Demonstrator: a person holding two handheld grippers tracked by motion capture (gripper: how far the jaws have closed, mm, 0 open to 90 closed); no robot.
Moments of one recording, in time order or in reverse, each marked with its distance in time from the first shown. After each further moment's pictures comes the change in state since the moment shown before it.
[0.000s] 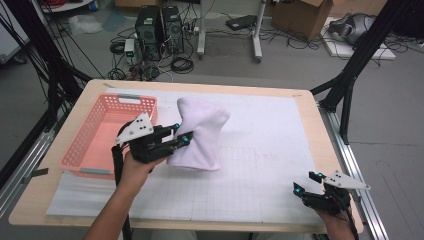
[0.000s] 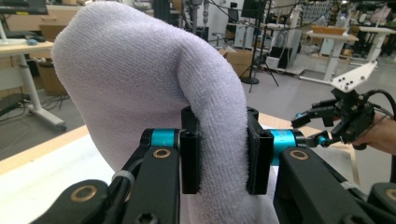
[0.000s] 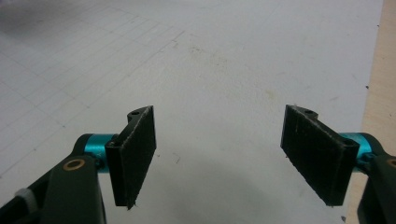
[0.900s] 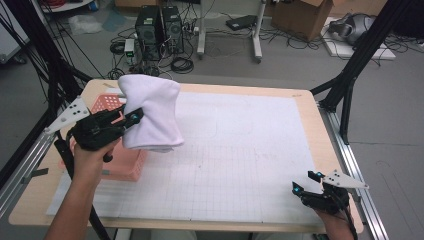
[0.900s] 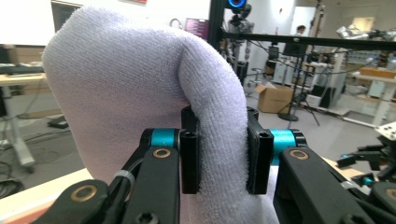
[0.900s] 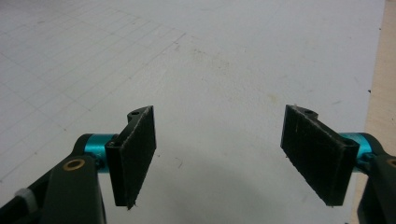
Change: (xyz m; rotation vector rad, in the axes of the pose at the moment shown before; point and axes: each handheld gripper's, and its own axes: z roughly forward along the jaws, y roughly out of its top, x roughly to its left) left arm 0.051 0.023 -0.089 -0.135 0.190 -0.038; right arm 0.002 0.002 0.002 -0.002 0.000 -0.005
